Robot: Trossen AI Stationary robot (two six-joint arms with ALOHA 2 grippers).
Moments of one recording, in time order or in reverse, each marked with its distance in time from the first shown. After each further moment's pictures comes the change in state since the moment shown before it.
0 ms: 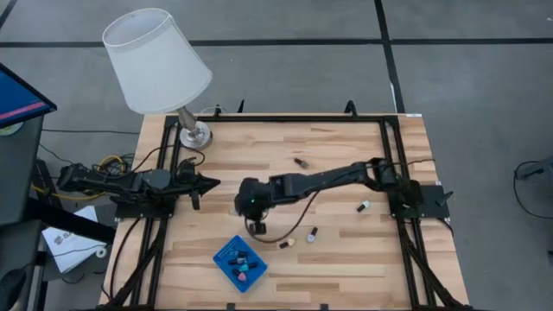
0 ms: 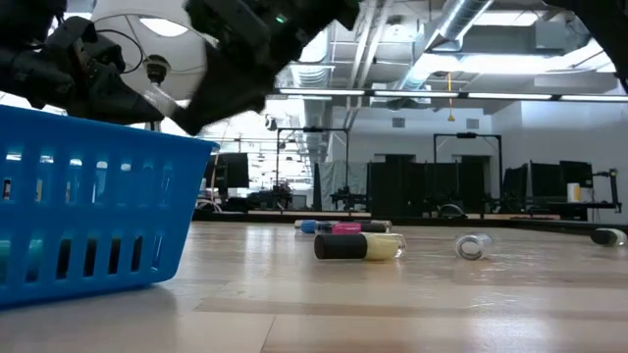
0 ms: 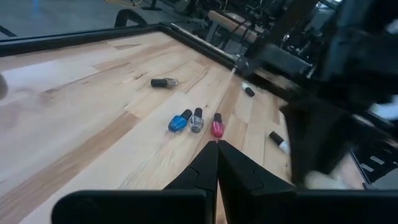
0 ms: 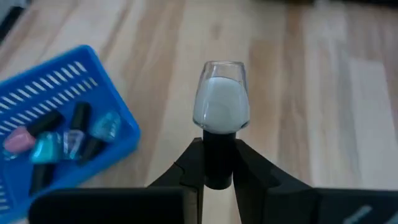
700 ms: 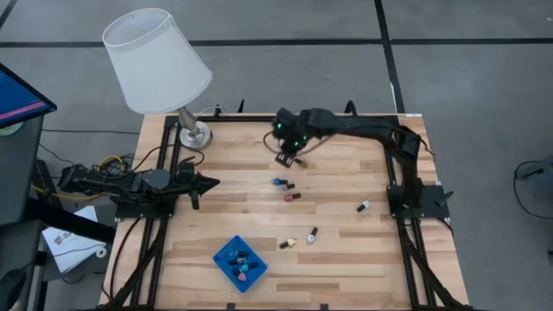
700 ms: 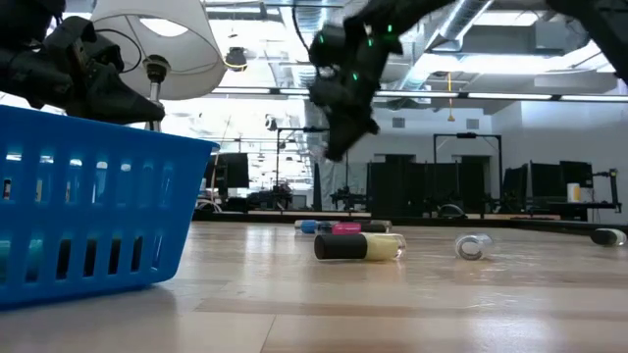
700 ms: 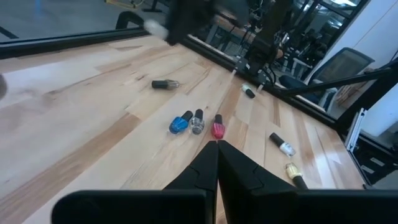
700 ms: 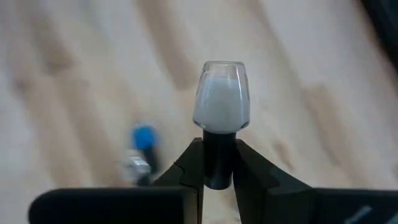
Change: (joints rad) left arm 0.000 -0.026 0.000 -0.021 -0.003 0.000; right arm -0.437 -0.246 -0.167 -0.431 0.019 0.184
